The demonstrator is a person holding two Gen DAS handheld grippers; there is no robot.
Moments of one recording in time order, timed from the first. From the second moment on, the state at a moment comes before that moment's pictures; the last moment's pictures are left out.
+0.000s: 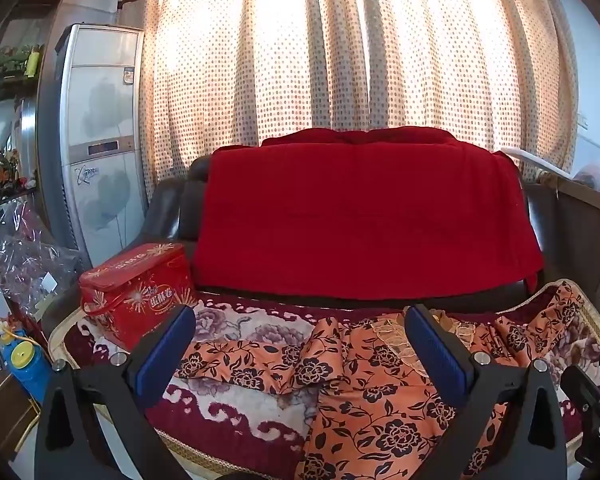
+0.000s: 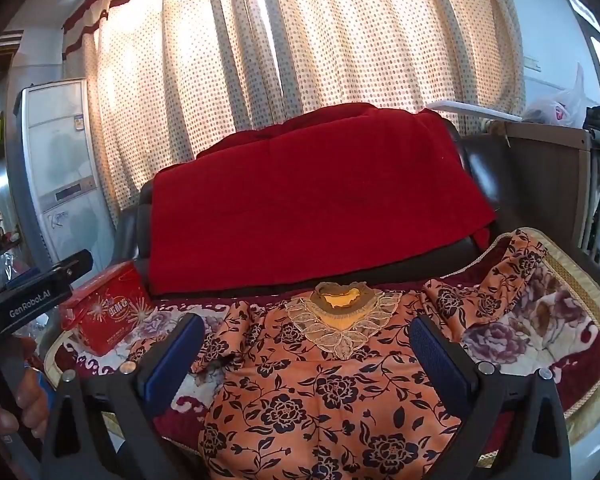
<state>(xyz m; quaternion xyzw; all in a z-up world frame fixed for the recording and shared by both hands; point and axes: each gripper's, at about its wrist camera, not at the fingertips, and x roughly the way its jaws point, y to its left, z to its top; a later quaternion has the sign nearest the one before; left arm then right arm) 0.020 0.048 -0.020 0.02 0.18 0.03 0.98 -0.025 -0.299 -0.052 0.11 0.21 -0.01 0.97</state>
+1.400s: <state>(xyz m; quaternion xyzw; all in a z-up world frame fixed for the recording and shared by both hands) 0.039 0.033 -0.030 0.03 0.19 0.01 0.98 -0.006 -0.303 -0.061 0.11 0.21 -0.02 0.97</state>
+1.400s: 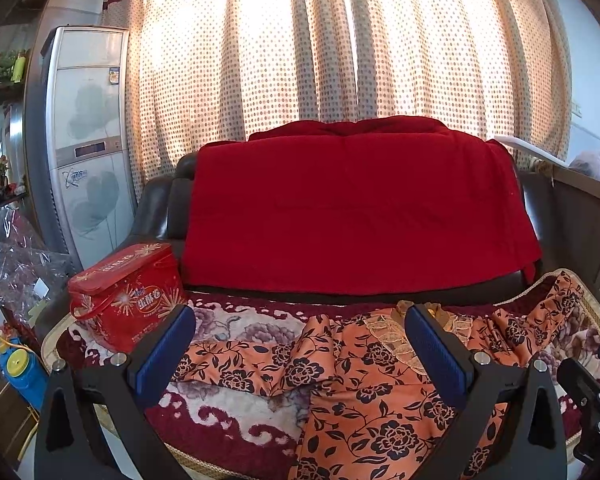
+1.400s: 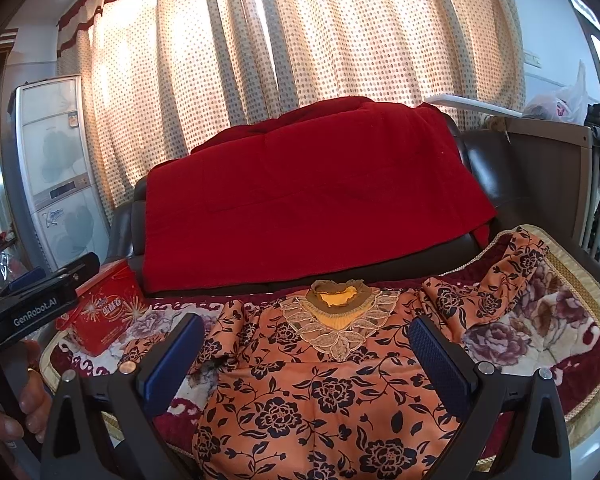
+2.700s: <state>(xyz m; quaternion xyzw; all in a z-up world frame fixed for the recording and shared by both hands) 0.257 -0.092 -0.278 0.09 0.46 -0.10 0.88 0.074 -0.623 -0.229 0.38 0.18 -0.18 0.89</state>
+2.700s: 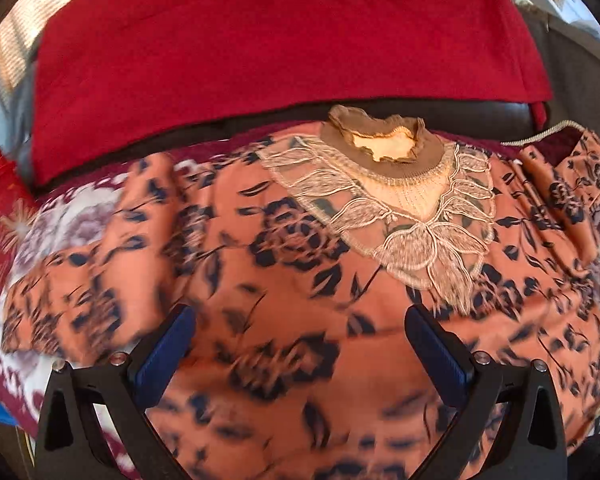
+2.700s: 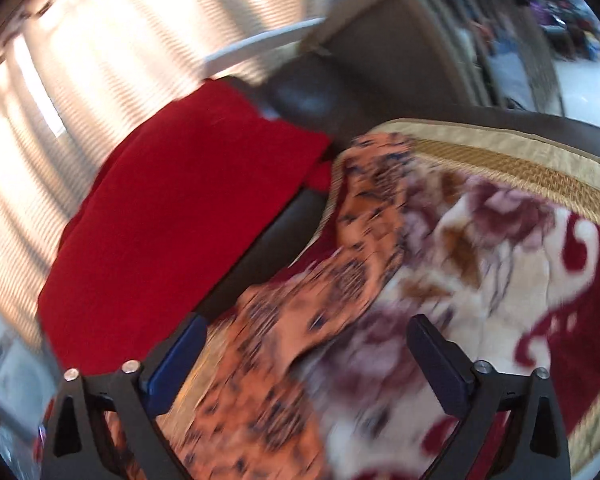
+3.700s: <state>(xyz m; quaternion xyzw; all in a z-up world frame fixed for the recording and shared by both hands) 0.281 -0.106 -0.285 0.10 0.42 -0.13 0.89 0.199 -0.809 -0.225 0.37 0.17 -0.25 0.88</state>
